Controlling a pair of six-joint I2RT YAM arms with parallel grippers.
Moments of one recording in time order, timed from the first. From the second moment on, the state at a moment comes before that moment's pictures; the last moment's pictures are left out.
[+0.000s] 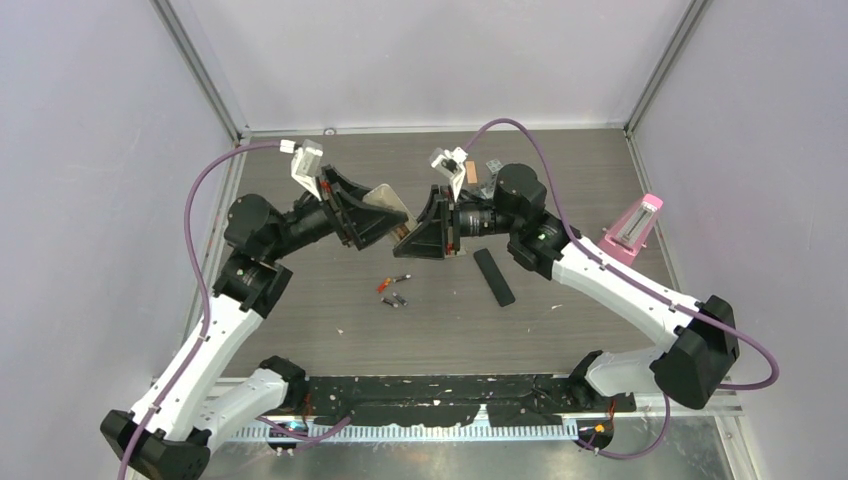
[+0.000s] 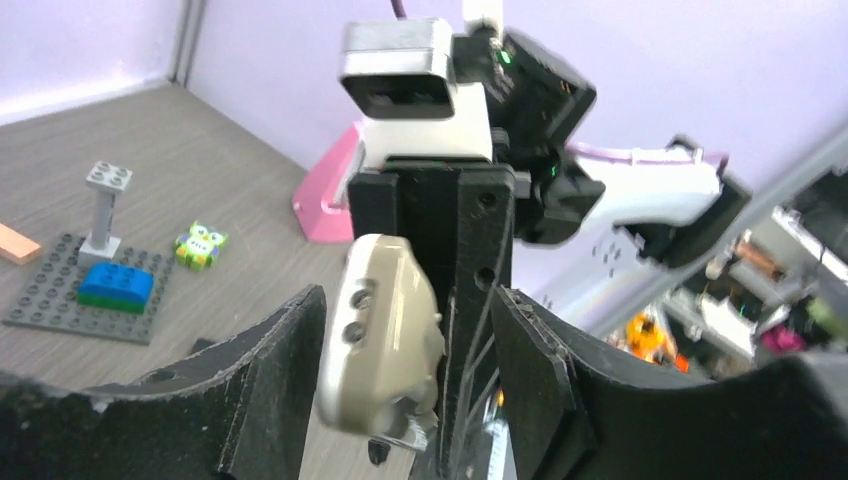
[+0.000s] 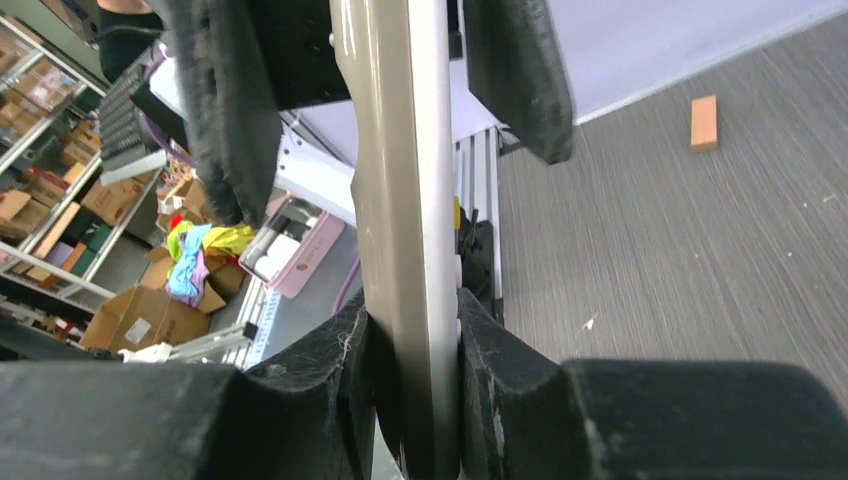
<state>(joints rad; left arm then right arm) -0.45 0.89 0.98 0.15 0.72 -0.64 0.76 1.31 1.12 0.20 -0.90 0.55</state>
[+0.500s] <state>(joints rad) -0.45 0.89 0.90 0.37 0.52 -0.84 0.74 1.37 1.12 0.40 -0.91 0.70</state>
